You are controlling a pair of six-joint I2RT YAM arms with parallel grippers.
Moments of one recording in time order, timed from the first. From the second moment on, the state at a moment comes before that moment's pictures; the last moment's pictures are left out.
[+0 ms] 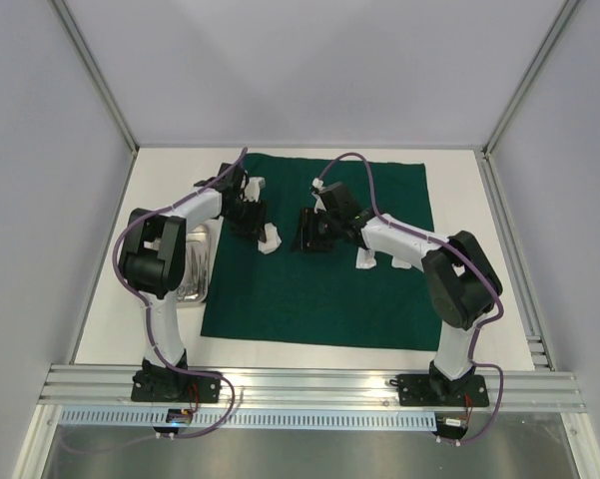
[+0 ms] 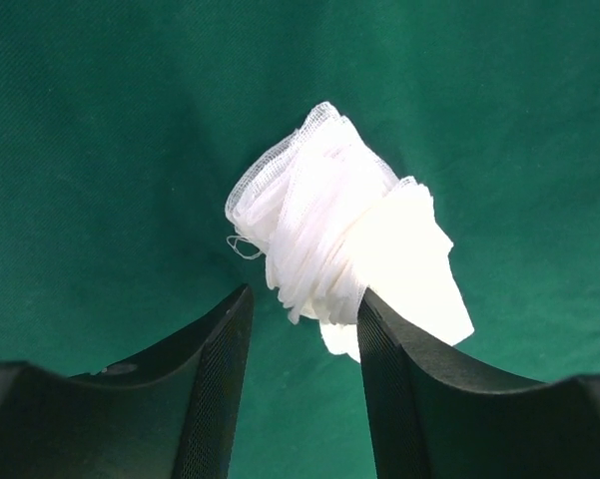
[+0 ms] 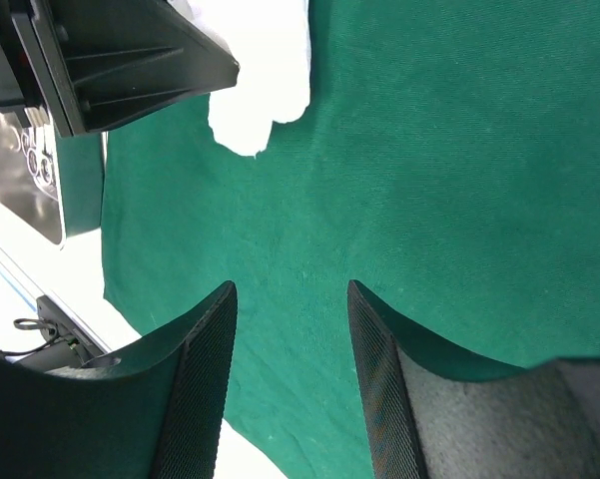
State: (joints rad) left arm -0.27 2.01 1.42 -0.59 0.34 -0.08; right arm 0.62 1.85 1.26 -0.24 -0.32 0.61
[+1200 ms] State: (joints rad) left arm -0.27 2.04 1.43 -0.44 0.36 -0.11; right arm 0.61 1.85 1.26 -0.25 -0.32 0.60
